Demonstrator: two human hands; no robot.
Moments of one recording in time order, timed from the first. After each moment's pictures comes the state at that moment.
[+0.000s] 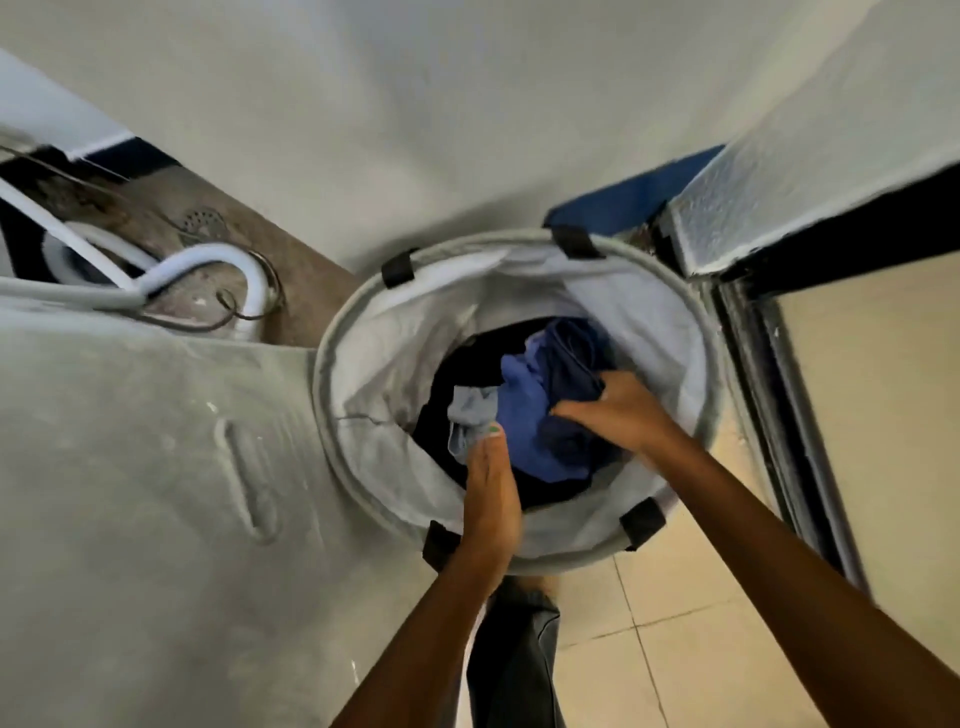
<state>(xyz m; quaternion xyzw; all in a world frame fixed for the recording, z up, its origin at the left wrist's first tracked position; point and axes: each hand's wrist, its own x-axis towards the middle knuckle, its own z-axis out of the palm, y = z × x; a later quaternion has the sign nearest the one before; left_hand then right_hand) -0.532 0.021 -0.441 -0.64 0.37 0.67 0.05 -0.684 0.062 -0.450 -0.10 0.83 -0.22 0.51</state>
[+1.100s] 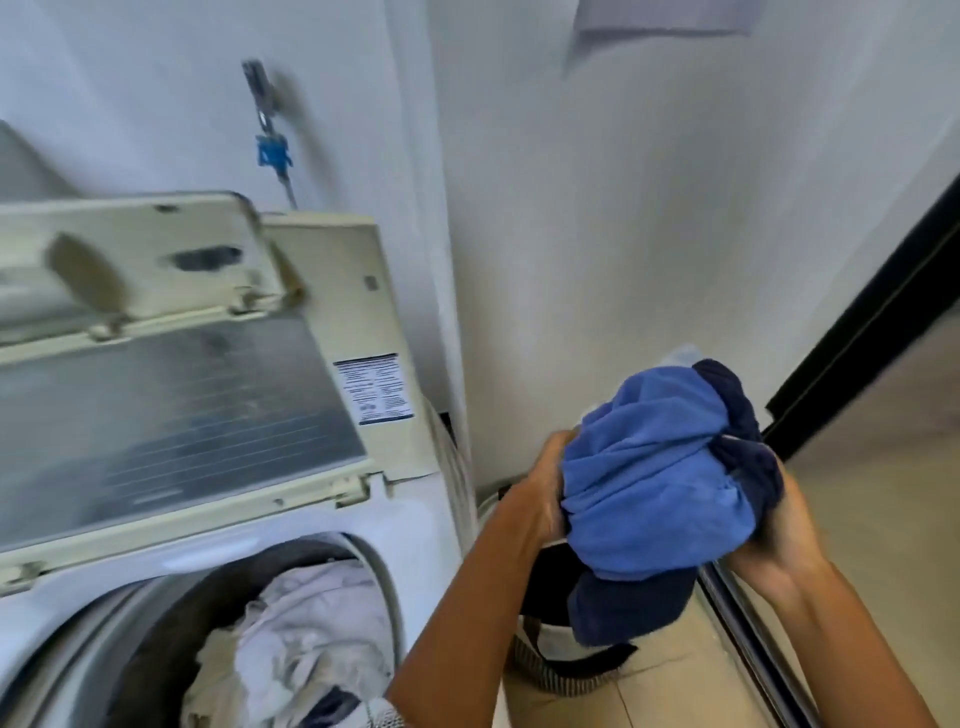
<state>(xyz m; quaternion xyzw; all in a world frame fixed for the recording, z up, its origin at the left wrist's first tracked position) -0.452 -0.005 0.058 -0.33 0.45 0.83 -0.05 -0.538 0.150 0.061 -0.05 0.47 -0.79 0.39</state>
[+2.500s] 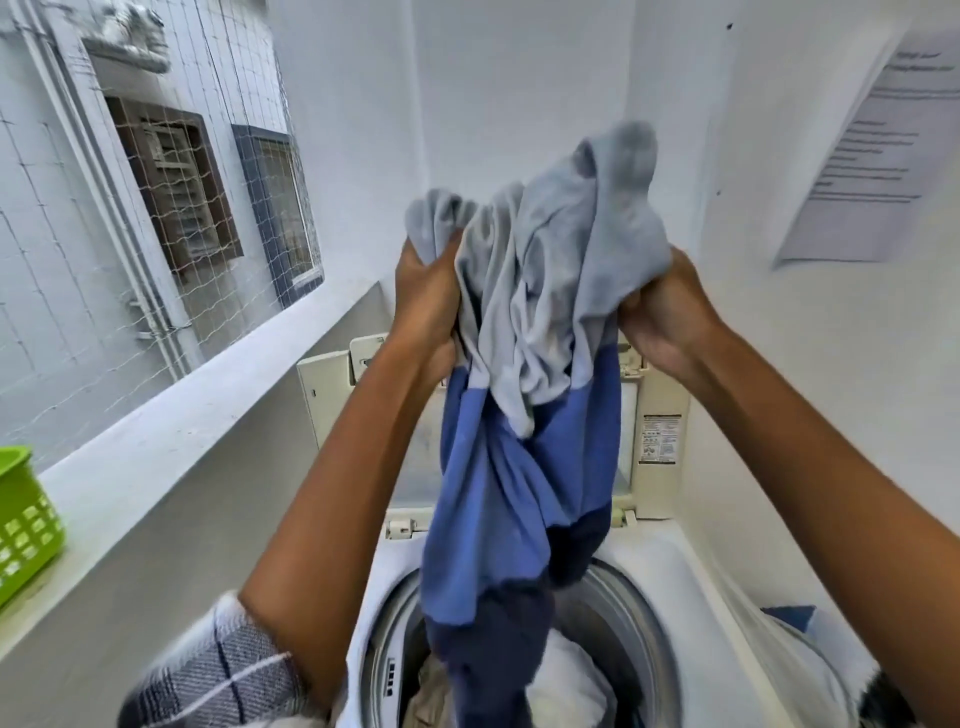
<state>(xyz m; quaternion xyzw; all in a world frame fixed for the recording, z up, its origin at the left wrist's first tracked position) -0.066 -0.123 0.337 -0.17 0.50 0.64 -0.56 -0.224 -0.042 0.334 -0.39 0.36 -0.77 0.34</state>
